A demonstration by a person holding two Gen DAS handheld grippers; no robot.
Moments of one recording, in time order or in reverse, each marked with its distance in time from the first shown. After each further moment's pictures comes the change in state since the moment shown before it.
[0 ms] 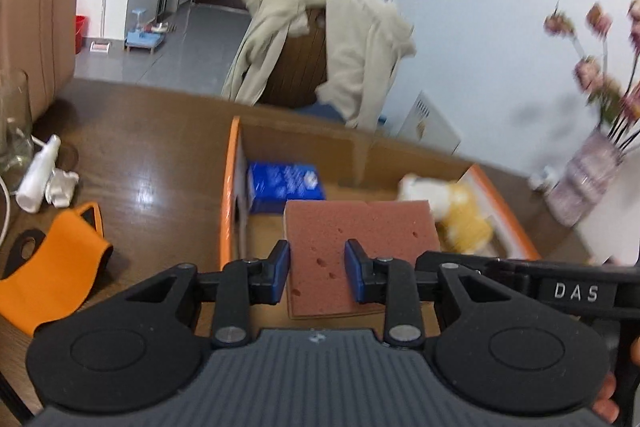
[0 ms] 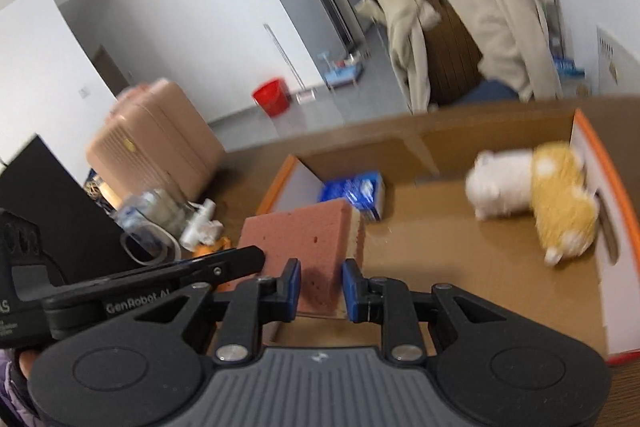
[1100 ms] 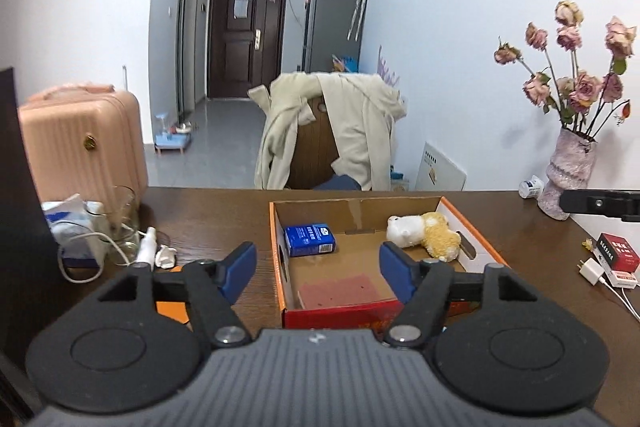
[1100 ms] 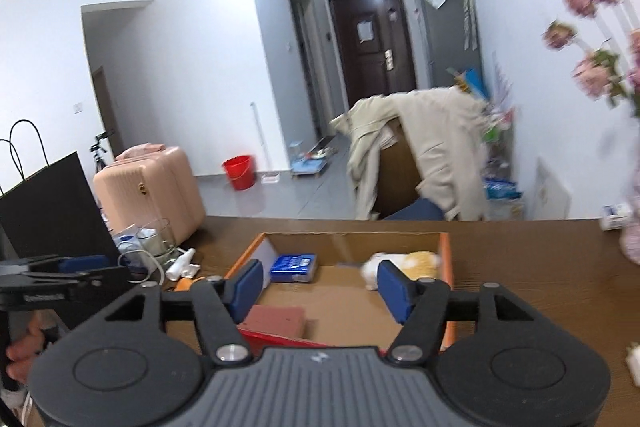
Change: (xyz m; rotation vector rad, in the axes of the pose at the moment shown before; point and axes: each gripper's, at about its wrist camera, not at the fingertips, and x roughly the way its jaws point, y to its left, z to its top) left arm -0.198 -0.058 -0.039 0.192 -0.262 0.123; right arm -0.224 0.024 -0.038 -0.216 -0.312 -0.178
